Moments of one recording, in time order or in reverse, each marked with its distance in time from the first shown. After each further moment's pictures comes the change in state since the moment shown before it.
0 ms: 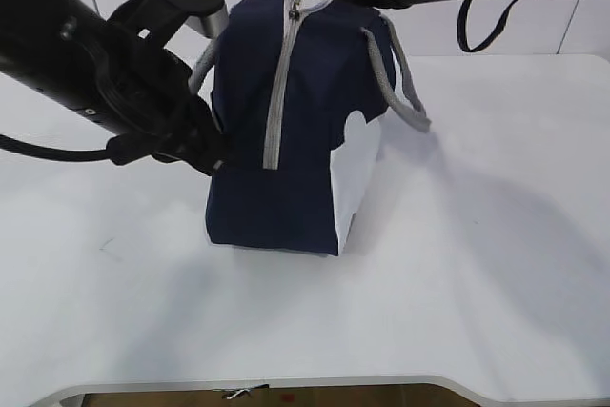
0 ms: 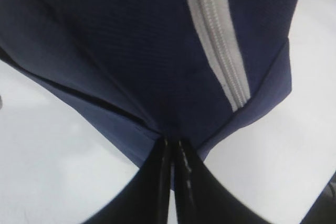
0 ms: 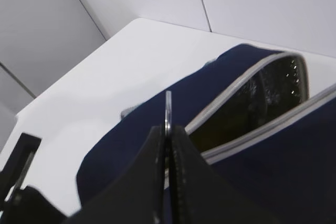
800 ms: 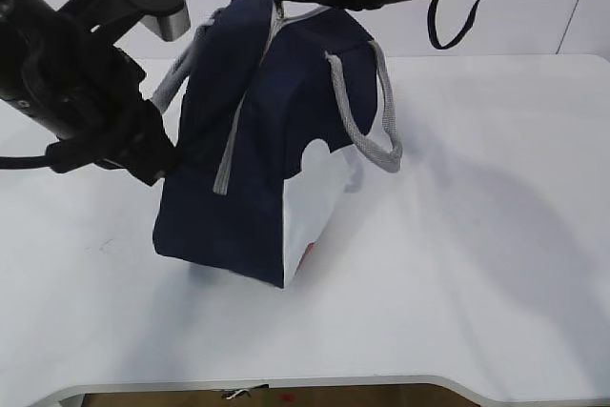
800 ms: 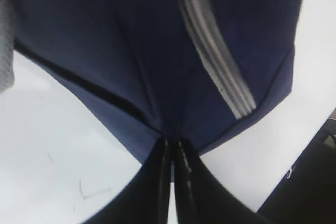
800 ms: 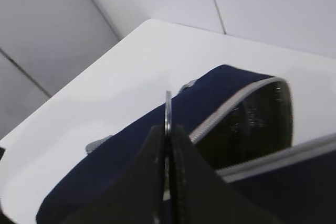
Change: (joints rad) left arm 0.030 -0.077 0.000 0.079 0.184 -0.009; right arm 0.000 0.111 -0.125 -0.046 0.135 0.068
